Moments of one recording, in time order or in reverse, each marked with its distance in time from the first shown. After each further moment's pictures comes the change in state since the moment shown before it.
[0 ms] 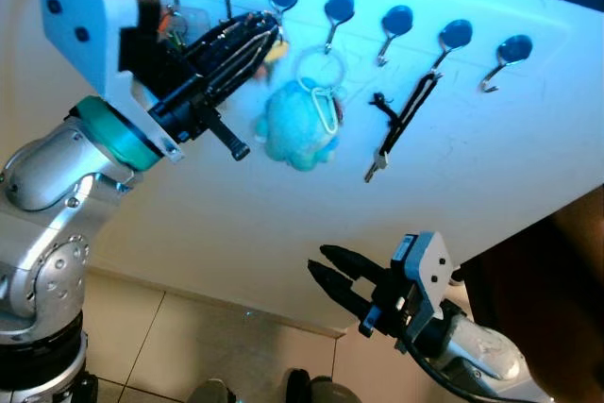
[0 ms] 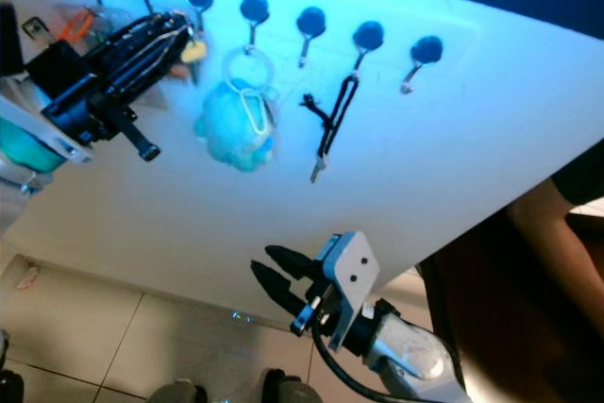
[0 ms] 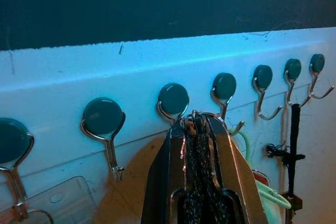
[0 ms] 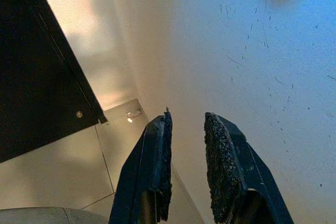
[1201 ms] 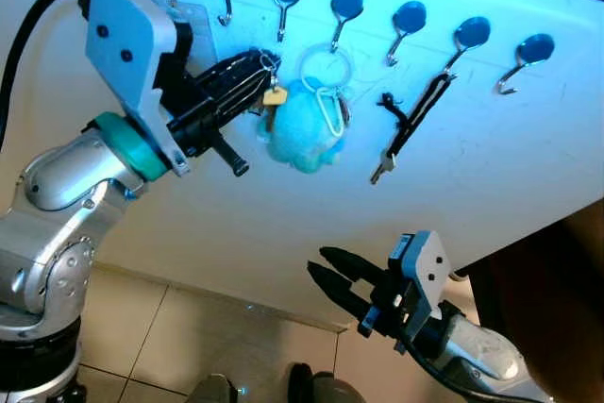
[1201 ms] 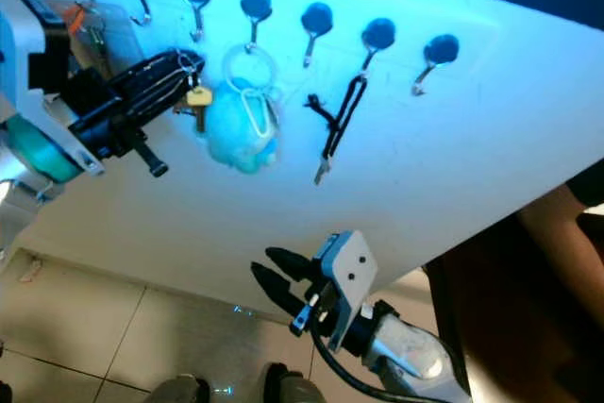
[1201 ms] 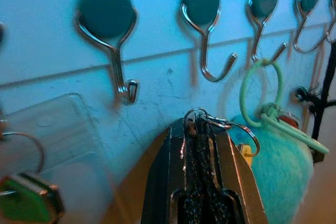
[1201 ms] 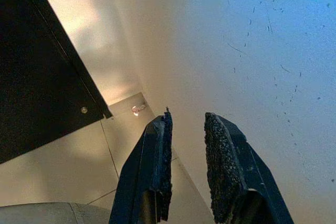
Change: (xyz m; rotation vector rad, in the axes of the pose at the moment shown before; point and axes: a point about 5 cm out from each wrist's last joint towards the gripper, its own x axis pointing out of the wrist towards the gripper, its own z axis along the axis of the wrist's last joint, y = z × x) left arm -0.006 0.003 -0.022 -0.003 0.122 0.009; right arm 0.000 0.000 -0.002 0.020 0.022 -0.005
